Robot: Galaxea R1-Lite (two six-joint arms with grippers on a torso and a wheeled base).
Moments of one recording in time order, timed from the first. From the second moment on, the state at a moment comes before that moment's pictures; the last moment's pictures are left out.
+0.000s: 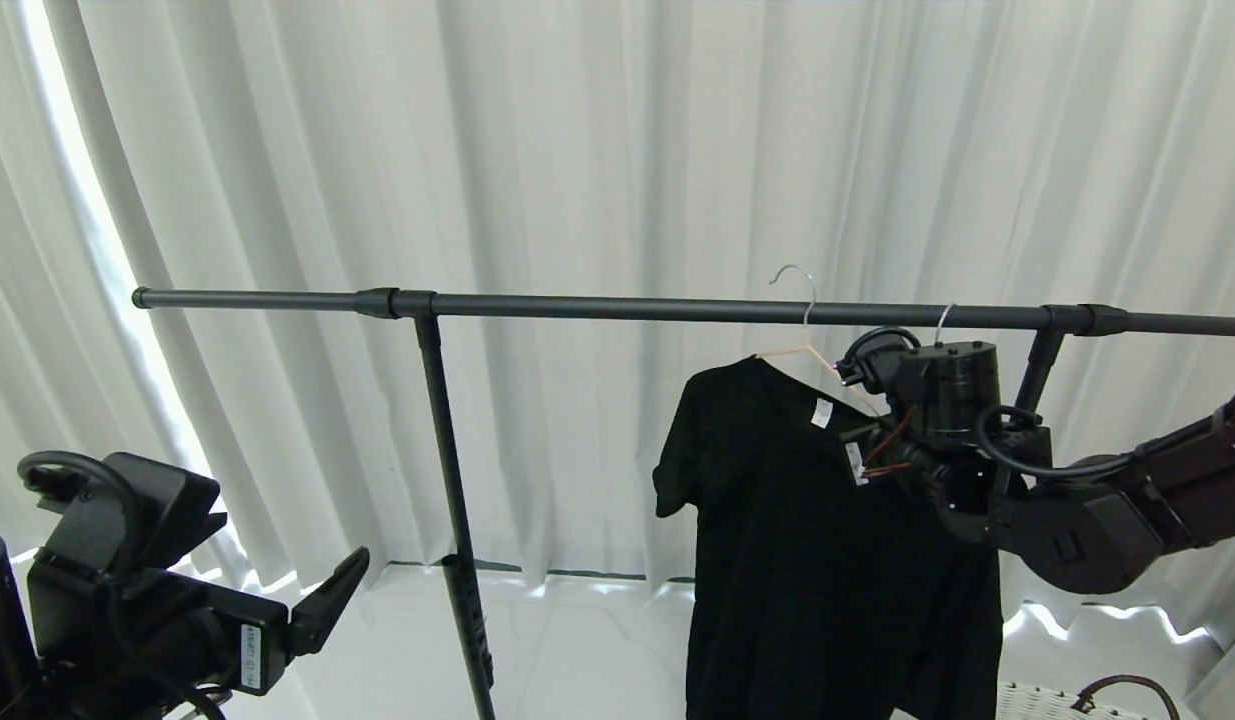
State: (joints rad) left arm -0.40 1.15 -0.23 -0.59 0.32 0.18; right arm 0.56 1.92 -0.92 -0.60 -0.53 -0.10
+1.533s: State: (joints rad) left arm -0.39 1.11 -0.23 -0.59 0.32 0.18; right arm 0.55 1.98 -0.96 -0.57 -0.53 -0.13
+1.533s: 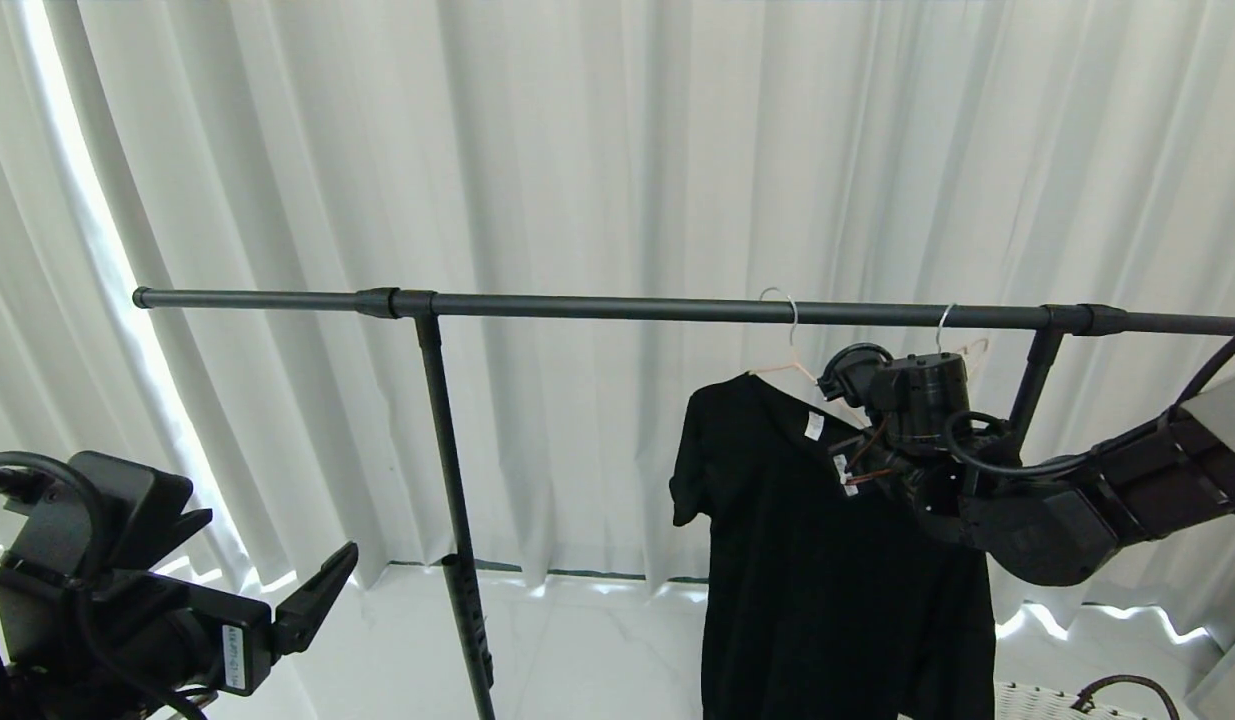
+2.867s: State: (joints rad) left arm -0.37 1.12 -0.22 -0.59 0.33 0.18; right arm 0.61 1.50 -0.94 -0.23 -0.43 -0.04
